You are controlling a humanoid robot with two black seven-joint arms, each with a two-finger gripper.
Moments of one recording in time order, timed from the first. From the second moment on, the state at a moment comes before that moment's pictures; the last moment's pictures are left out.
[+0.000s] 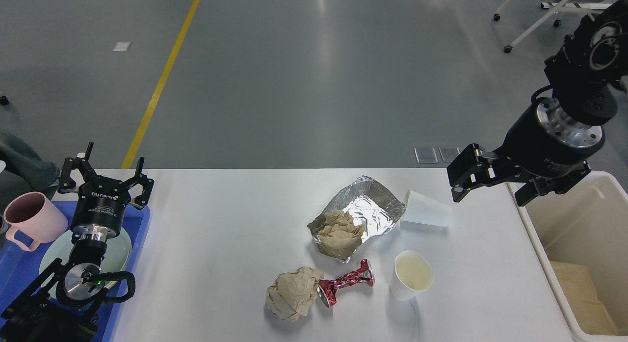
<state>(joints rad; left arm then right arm) -0.34 0.25 -1.26 -0.73 0.08 -0.54 -0.38 2.45 -0.36 -1.32 1.66 0.00 0.72 -0.13</state>
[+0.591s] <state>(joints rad) -0.34 0.25 -1.26 -0.73 0.08 -0.54 -0.38 1.92 -0.29 -1.23 1.63 0.06 0.24 -0.13</state>
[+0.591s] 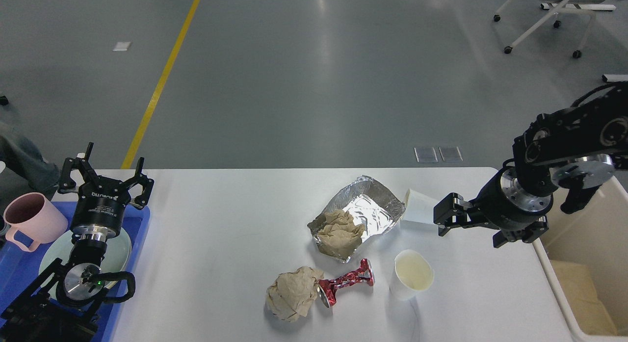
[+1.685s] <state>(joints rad) -0.34 0.24 -1.26 -0.73 0.08 -0.54 -0.38 1.55 -0.17 -1.12 1.48 0.32 -0.06 -0.13</state>
